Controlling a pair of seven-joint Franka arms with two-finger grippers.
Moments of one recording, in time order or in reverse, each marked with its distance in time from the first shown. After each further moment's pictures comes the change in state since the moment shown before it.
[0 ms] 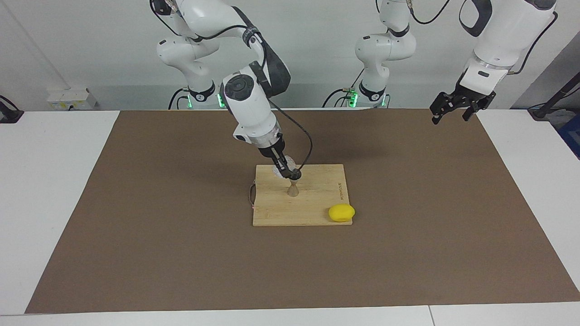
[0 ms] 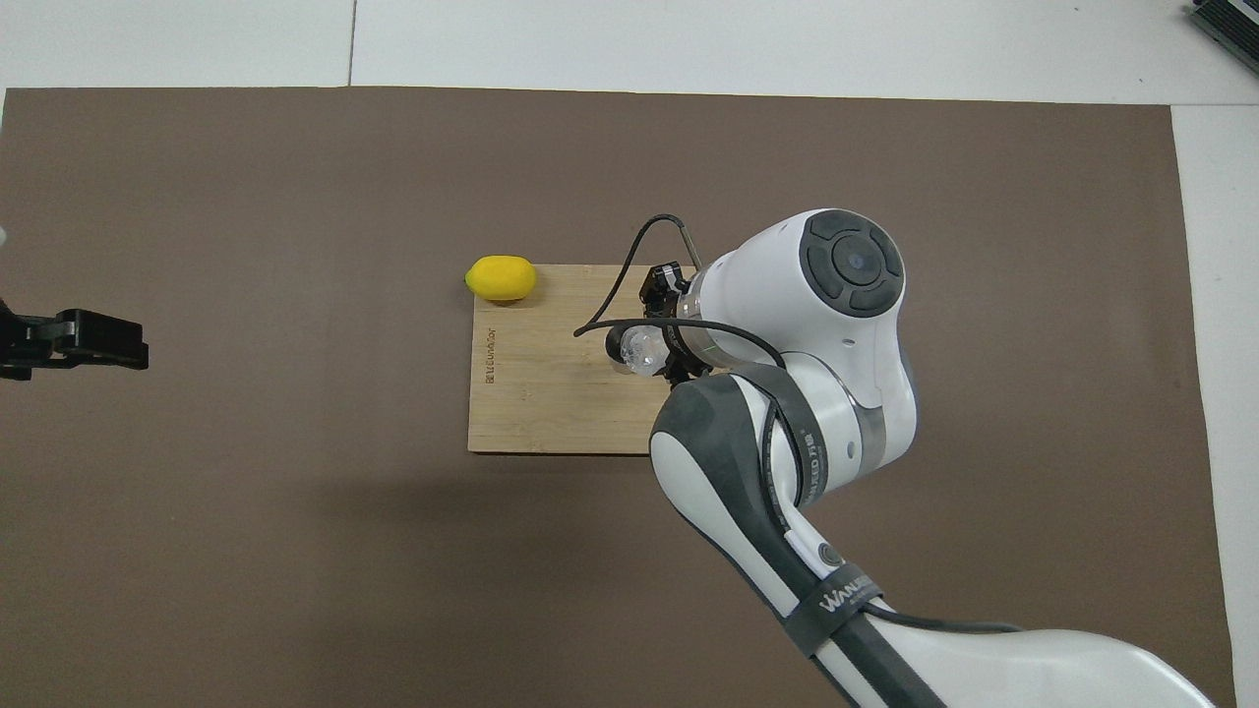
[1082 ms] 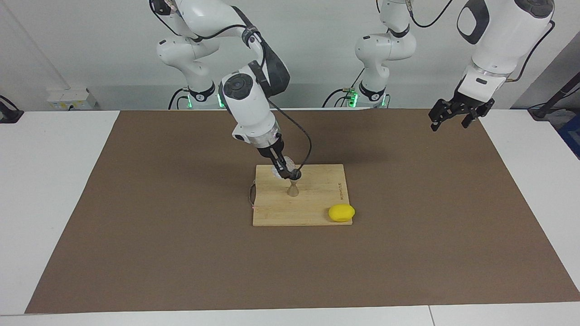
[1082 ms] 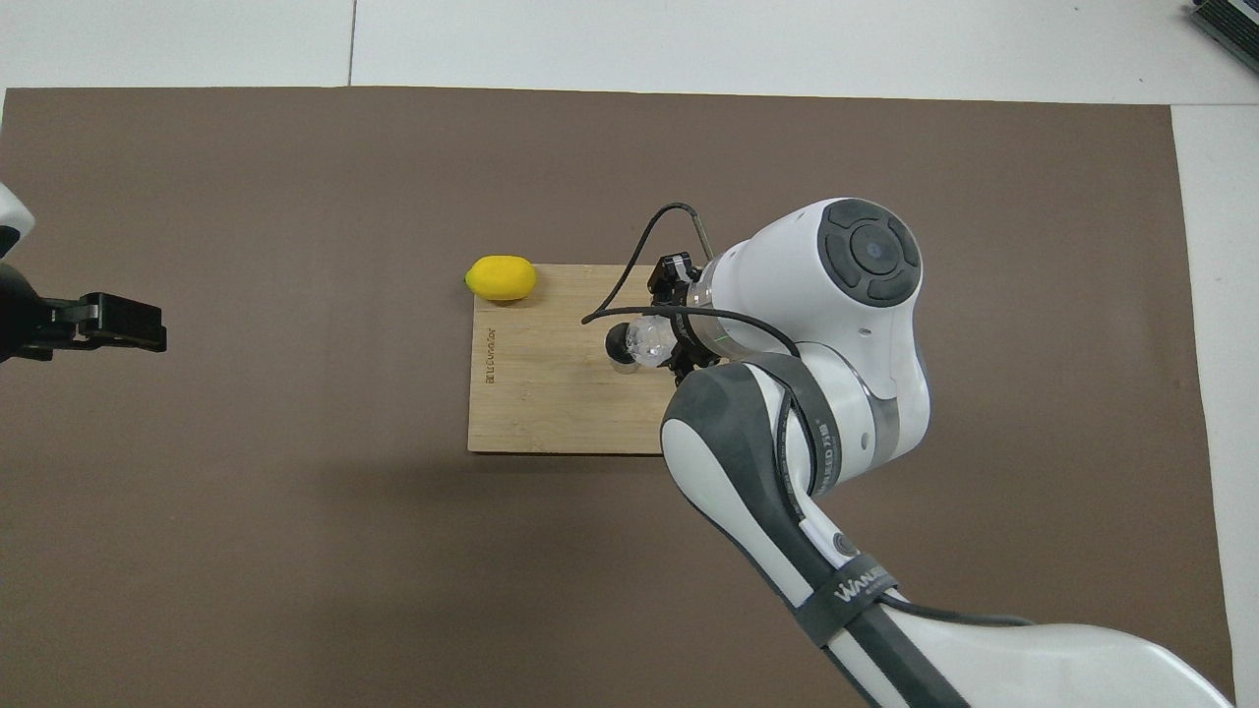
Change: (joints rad) left arm -0.020 0.028 0.000 0.006 0.000 0.026 0.000; right arm -0.036 0.000 -0.001 0.014 0.054 -0.010 0.023
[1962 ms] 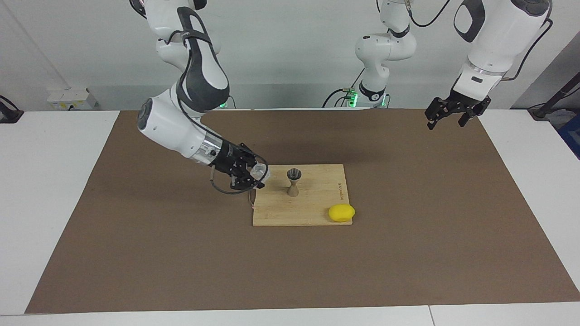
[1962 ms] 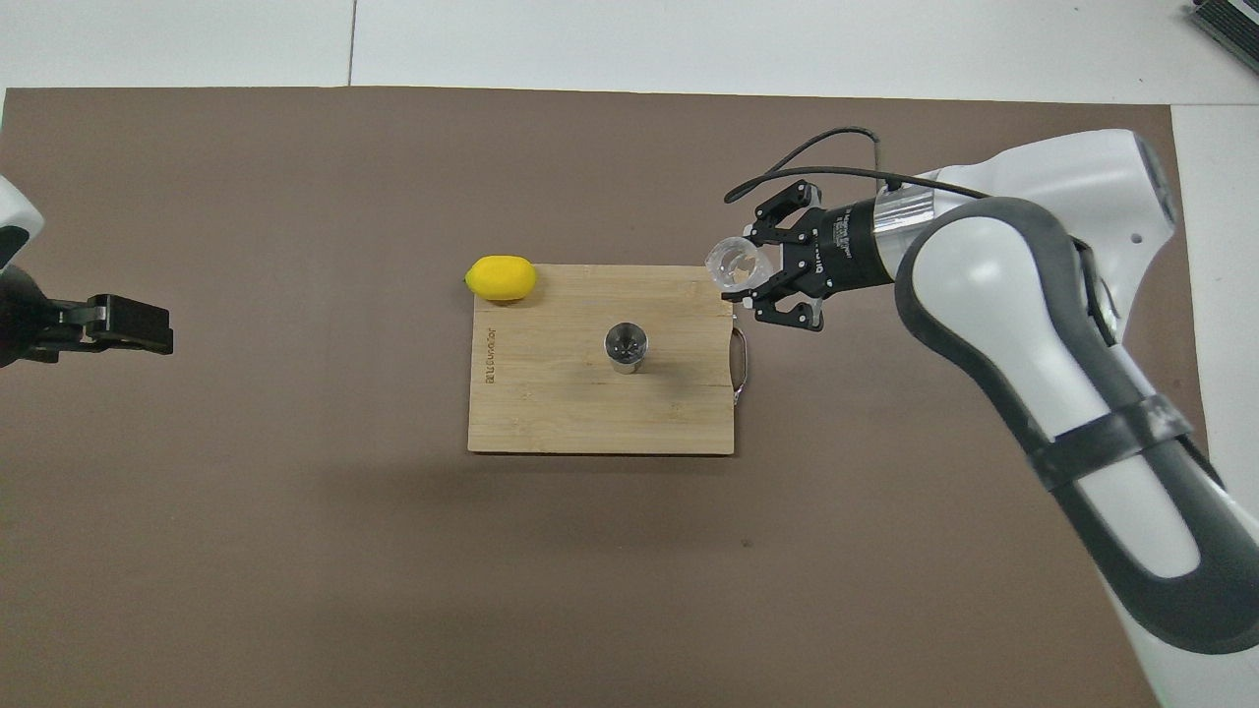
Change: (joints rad) left arm -0.010 -0.001 0.001 0.008 0.000 -0.003 -0.012; right arm -0.261 -0.002 -0.005 0.014 0.503 -0.102 -0.164
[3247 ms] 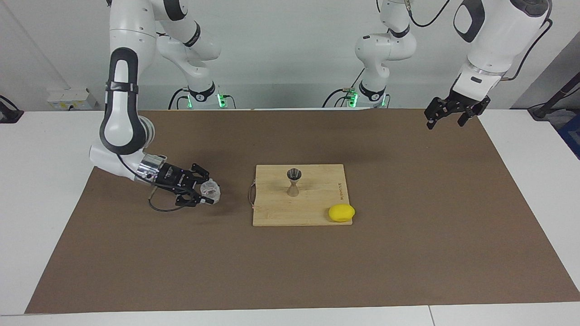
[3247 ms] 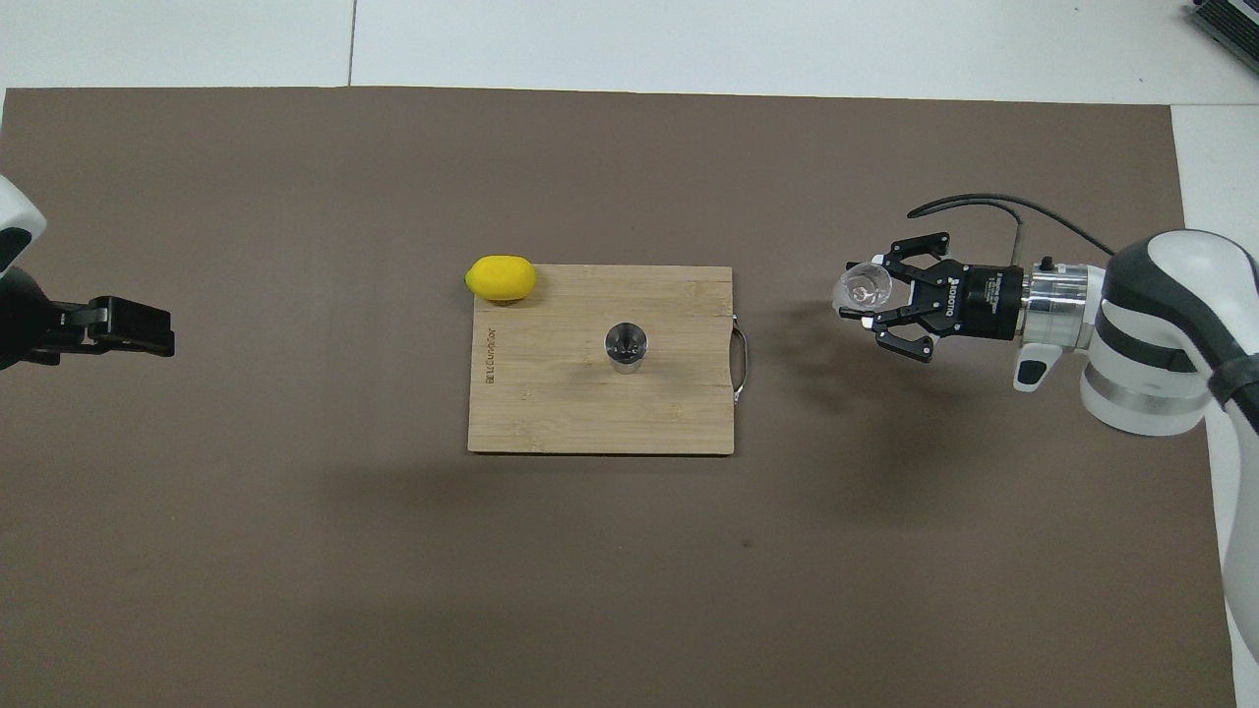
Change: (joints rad) left arm -0.001 0.000 0.001 0.000 0.000 -0.020 -0.001; right arm -0.291 0.084 -0.002 -0.274 0.461 -0.126 -0.583
